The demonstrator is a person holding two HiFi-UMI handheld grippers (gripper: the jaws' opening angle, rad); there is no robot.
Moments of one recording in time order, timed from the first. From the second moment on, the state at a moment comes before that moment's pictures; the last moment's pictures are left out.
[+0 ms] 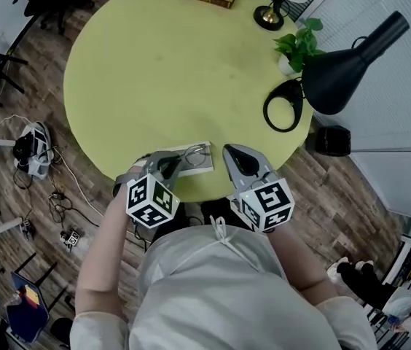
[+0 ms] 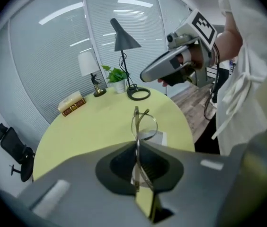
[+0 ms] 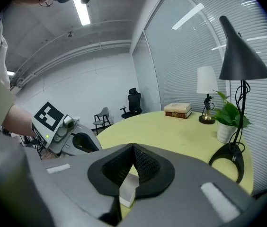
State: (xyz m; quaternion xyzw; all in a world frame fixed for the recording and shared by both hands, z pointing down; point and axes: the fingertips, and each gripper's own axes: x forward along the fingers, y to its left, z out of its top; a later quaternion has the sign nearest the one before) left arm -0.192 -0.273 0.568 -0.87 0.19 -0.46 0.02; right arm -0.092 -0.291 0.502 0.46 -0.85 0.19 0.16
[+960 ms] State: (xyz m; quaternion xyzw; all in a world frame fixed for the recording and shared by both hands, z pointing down) left arm -0.298 -0.298 0.341 -0.78 0.62 -0.04 -0.02; right arm -0.123 -0.305 0.365 0.51 -0.85 0.09 0.03
